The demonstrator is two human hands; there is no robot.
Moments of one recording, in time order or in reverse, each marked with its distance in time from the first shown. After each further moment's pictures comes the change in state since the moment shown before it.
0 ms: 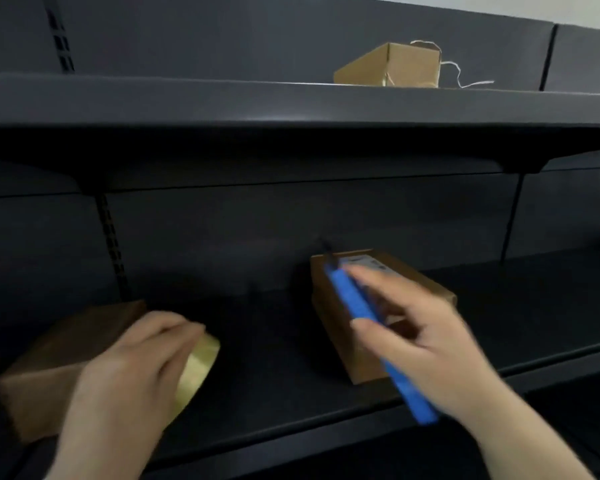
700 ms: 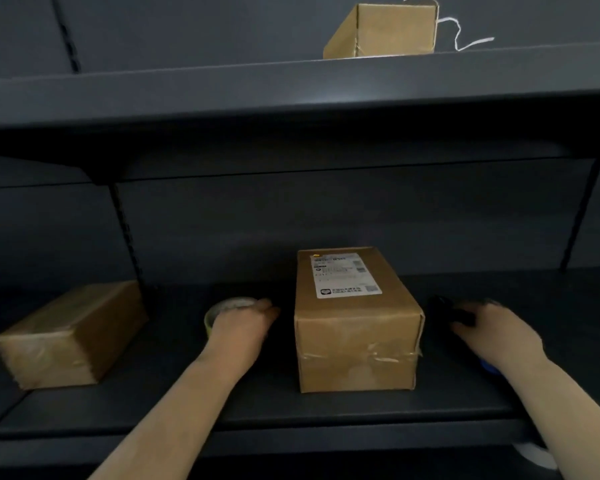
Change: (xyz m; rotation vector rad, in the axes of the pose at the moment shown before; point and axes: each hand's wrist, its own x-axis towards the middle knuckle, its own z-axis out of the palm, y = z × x) left_hand 0.054 0.022 0.184 0.670 -0.598 0.027; right_hand 0.025 0.247 -0.117 -0.749 -0.202 0.718
